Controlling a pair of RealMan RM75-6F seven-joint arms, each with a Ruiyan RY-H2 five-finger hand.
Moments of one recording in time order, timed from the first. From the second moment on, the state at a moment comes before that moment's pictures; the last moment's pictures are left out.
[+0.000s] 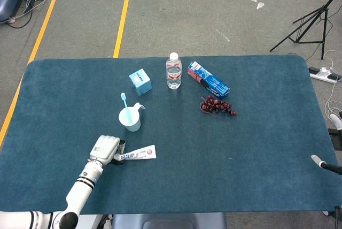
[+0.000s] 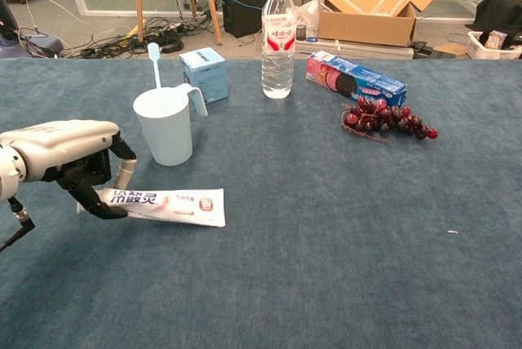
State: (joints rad) left arm -0.67 -1.49 -0.07 -1.77 0.86 1.12 0.62; right arm 0.01 -0.95 0.12 -1.68 -1.41 1.52 0.12
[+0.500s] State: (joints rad) left arm -0.68 -1.32 -0.04 -1.94 0.91 1.20 0.77; right arm 0.01 -0.96 0.12 -1.68 -1.40 1.51 0.11
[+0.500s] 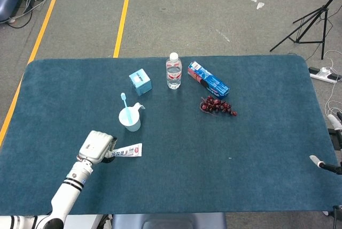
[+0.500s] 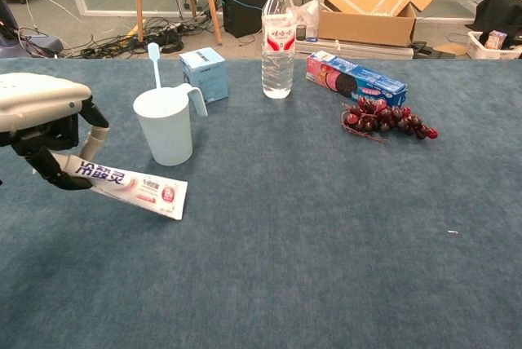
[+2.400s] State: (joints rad) left arm -0.82 -0.97 -0.05 -2.15 0.89 1.31 1.23; right arm 0.02 -0.97 0.11 -1.68 -1.40 1.49 0.08
